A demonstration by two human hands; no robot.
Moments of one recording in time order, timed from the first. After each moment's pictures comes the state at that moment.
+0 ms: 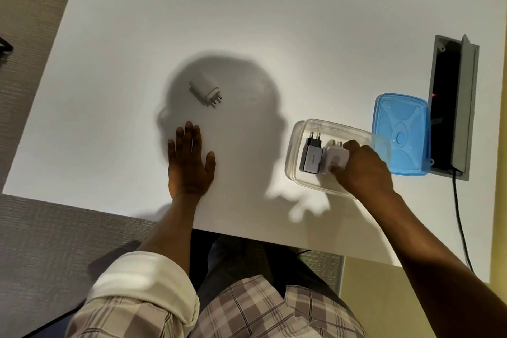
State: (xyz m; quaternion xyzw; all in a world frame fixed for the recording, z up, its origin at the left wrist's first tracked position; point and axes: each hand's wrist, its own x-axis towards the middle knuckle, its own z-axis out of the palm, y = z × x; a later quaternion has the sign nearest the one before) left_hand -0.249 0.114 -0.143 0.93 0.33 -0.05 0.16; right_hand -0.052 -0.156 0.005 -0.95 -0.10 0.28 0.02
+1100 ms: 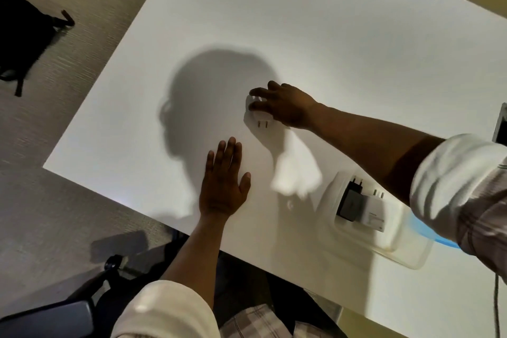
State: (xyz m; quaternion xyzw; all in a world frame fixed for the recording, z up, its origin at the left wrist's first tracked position) left_hand -0.252 0.117 -0.147 0.93 0.33 -0.03 0.17; right_hand 0.017 0.132 -0.061 -0.64 -0.74 0.11 -0.16
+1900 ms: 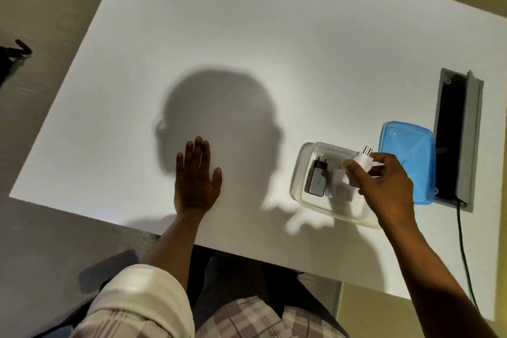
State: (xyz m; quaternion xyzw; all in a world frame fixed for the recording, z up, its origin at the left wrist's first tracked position) left_hand -0.251 0.115 -0.141 0.93 0.33 -0.06 0.15; right_hand -0.041 -0.152 0.025 -0.94 0.03 0.17 0.30
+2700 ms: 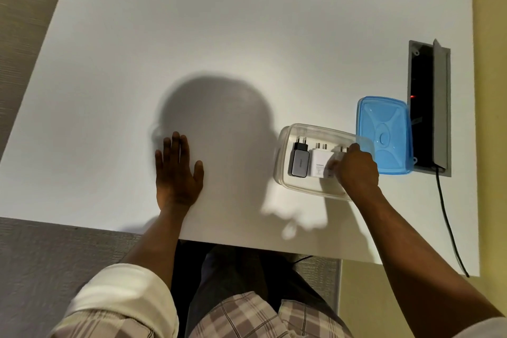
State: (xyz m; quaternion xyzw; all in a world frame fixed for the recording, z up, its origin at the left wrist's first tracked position) left_hand -0.250 0.113 -0.144 0.93 0.33 -0.05 0.15; right_hand -0.029 -0.182 -0.043 -0.97 0.04 0.22 0.06
